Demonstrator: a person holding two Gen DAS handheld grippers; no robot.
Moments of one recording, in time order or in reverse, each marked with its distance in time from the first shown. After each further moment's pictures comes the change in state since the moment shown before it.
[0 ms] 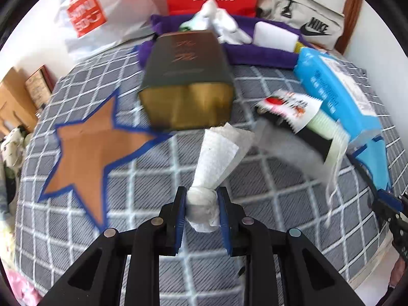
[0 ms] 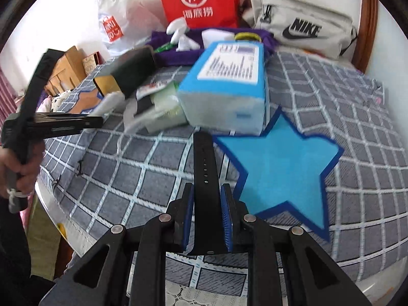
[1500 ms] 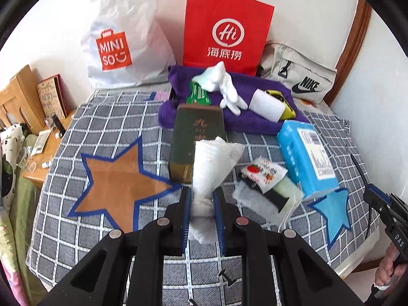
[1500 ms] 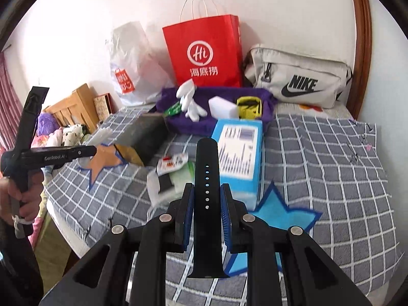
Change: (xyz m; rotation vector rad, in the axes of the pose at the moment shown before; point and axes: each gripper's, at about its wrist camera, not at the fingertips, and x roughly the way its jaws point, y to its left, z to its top) left arm -0.082 0.024 0.042 -0.107 -0.161 -0.098; right arm -0.078 0.006 0.070 0.006 -0.239 0.015
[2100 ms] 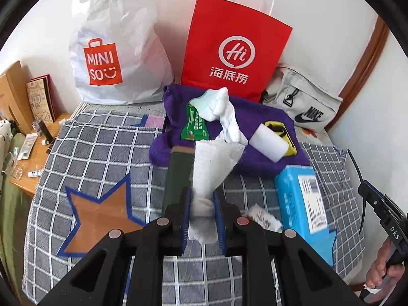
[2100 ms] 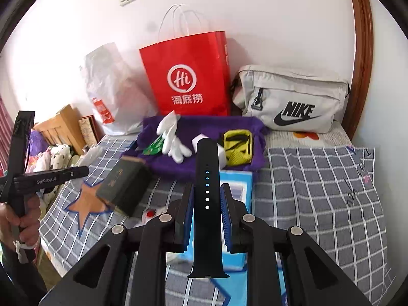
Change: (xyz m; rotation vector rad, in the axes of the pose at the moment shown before) left arm 0.032 0.010 0.073 -0.088 -0.009 -0.072; right arm 0.038 -0.017 0.089 0.038 -0.041 -0.060
